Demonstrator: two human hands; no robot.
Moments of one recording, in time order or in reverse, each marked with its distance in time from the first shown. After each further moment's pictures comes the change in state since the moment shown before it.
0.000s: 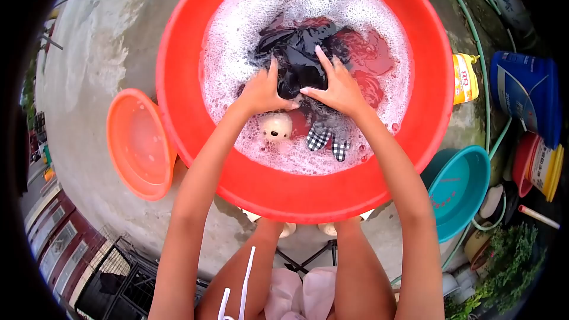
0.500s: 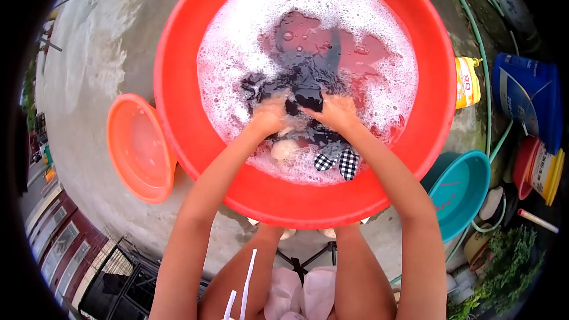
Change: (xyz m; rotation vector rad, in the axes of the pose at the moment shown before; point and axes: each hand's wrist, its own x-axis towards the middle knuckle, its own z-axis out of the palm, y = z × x) left_hand -0.019 -0.004 0.060 0.063 0.022 0.094; right_hand -0.021 0.009 0.031 -0.230 -0.232 0.080
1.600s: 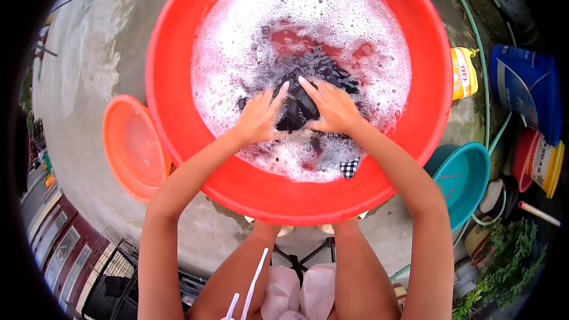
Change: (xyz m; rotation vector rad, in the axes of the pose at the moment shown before) left_hand -0.020 0.007 -0.041 0.037 -0.048 0.257; right_hand -0.017 0.009 -0.019 0.094 0.154 -0.474
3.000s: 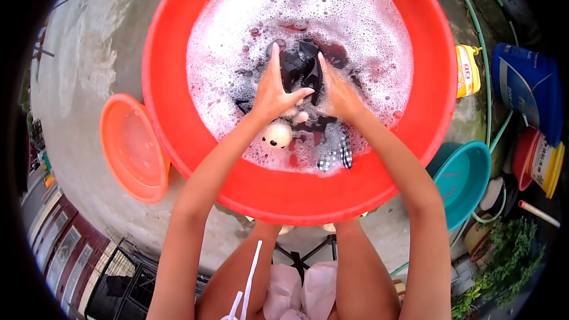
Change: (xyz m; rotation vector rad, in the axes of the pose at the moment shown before) left_hand 0.055 0.010 0.009 -0.513 0.514 -0.155; right_hand 0.005 0.027 0.014 0.172 0.151 0.119
